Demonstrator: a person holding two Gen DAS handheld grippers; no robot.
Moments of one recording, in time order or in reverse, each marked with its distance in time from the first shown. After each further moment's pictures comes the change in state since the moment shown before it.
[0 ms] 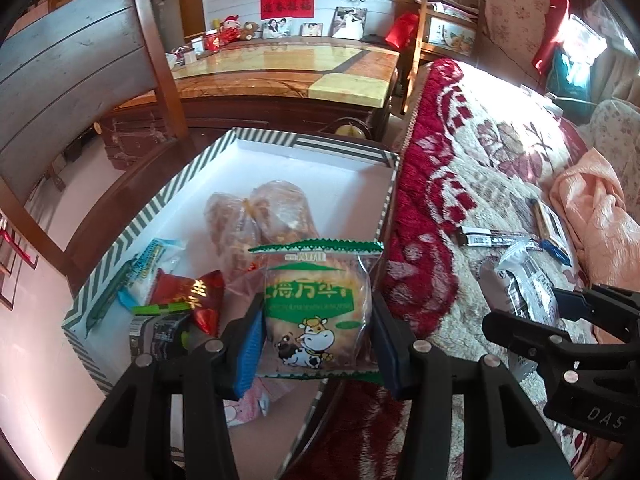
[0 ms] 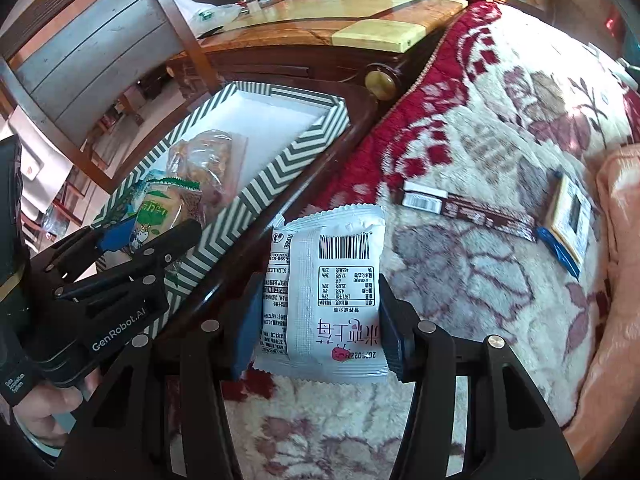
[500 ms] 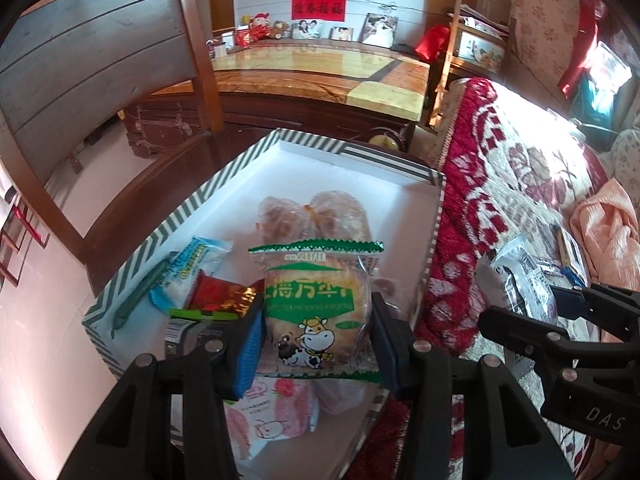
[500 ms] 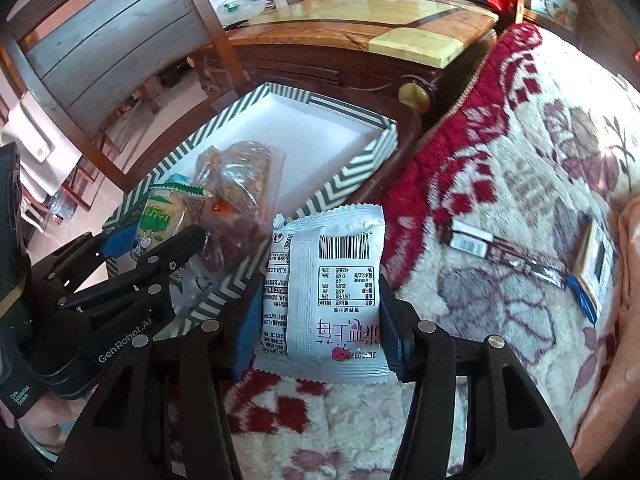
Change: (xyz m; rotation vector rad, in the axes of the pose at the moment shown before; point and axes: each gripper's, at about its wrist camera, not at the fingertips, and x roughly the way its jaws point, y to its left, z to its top) left arm 0.003 0.037 0.006 -0.085 -0.010 0.045; right arm 0.015 0.035 0.028 -0.079 0.007 0.031
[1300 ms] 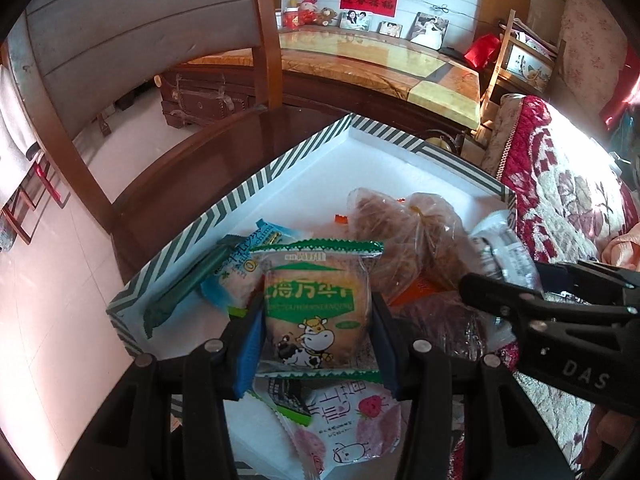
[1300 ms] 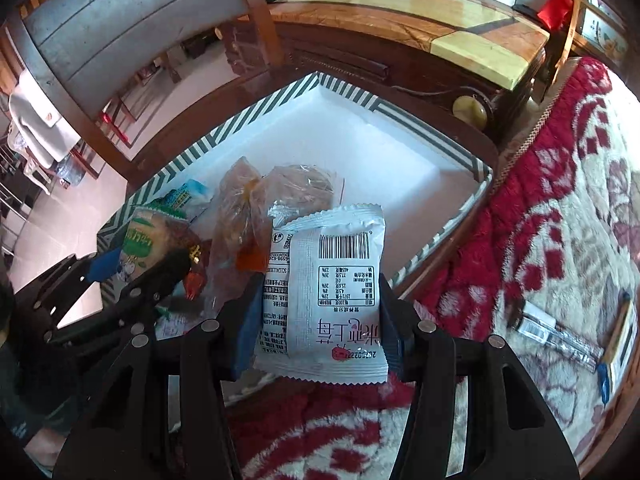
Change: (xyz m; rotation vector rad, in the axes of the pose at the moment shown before) left arm 0.023 0.050 0.001 -0.126 0.044 0.071; right arm 0.063 0.044 0.052 -0.128 0.059 0.030
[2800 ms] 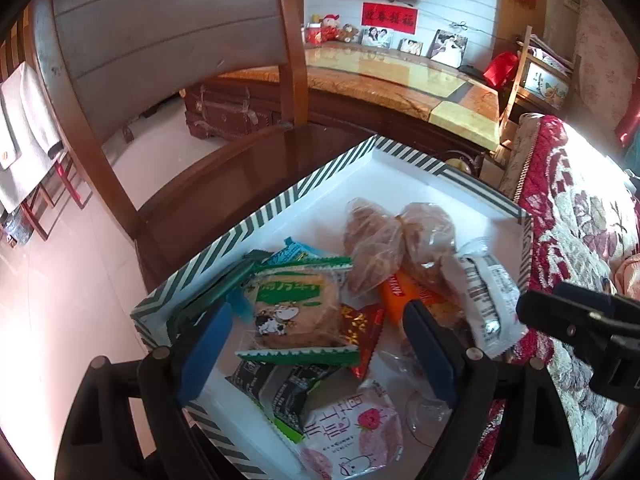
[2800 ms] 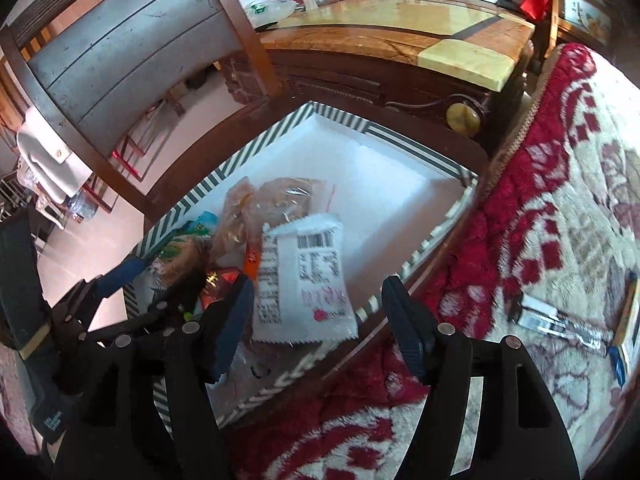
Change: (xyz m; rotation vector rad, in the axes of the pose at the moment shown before) left arm -0.010 0.005 0.001 -0.033 -0.075 0.065; right arm -0.025 -0.012 -0.009 0.106 -0.077 0.058
